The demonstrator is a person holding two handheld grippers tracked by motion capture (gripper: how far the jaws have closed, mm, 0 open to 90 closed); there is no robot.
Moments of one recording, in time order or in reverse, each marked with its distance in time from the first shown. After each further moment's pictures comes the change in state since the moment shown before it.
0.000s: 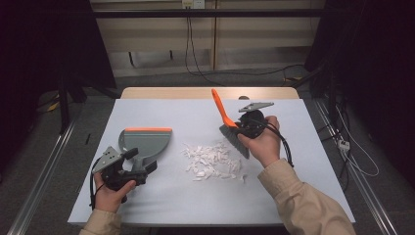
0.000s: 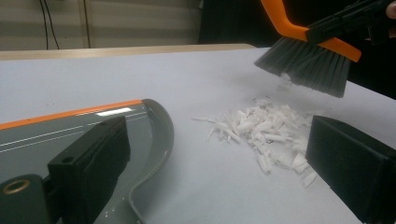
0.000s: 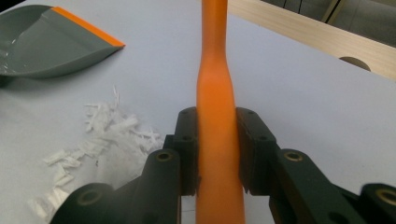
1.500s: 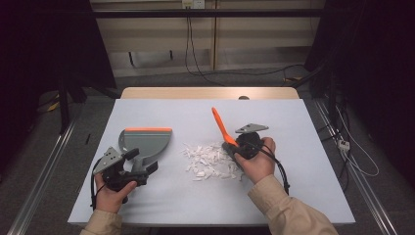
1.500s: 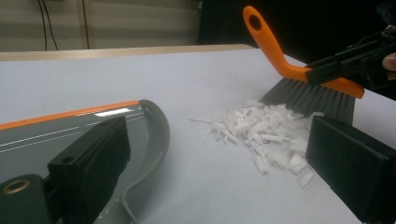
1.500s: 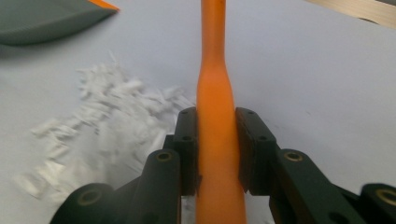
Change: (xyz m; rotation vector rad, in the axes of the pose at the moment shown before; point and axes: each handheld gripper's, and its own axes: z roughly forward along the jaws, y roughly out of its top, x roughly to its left) left arm -0.003 0.000 0.000 -0.005 -0.003 -0.002; right arm 0.029 -0.047 0.014 0.006 -0.066 0.022
